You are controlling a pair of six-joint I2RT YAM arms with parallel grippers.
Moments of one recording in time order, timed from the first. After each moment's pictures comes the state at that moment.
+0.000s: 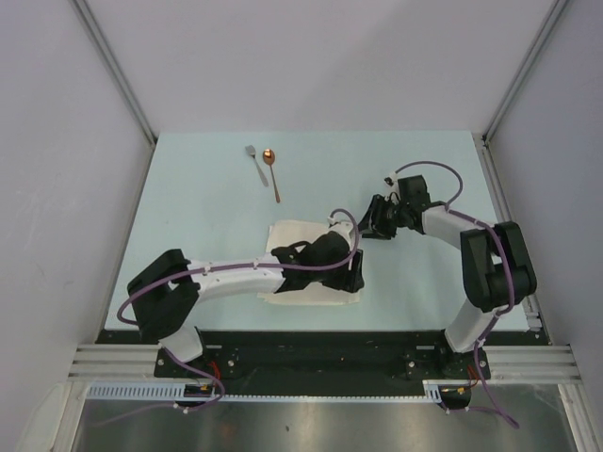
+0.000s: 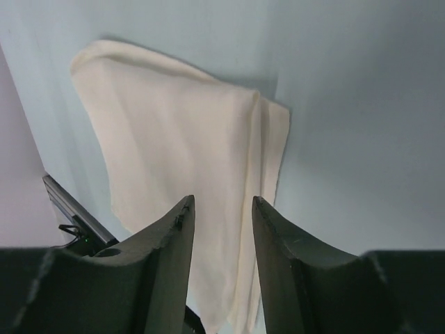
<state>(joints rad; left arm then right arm) -1.07 1.62 1.02 -0.15 -0.06 -0.71 0.23 1.69 0.97 -0.17 -0.55 0.55</state>
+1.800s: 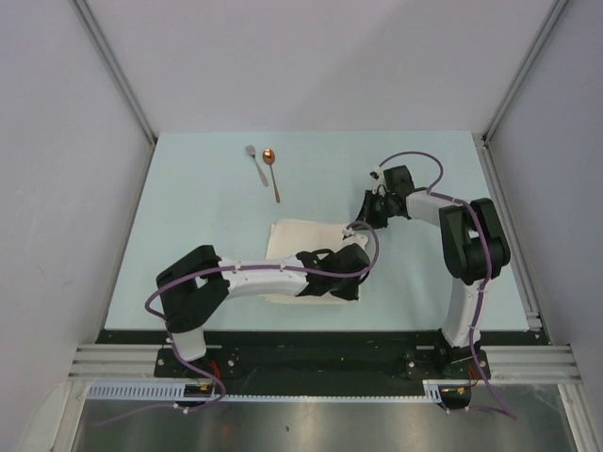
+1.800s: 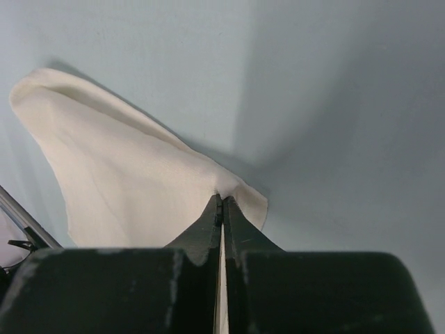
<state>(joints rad) -1.16 1.79 1.14 -0.27 -0.13 -0.73 0.26 1.96 1.21 -0.23 -0.50 0.41</state>
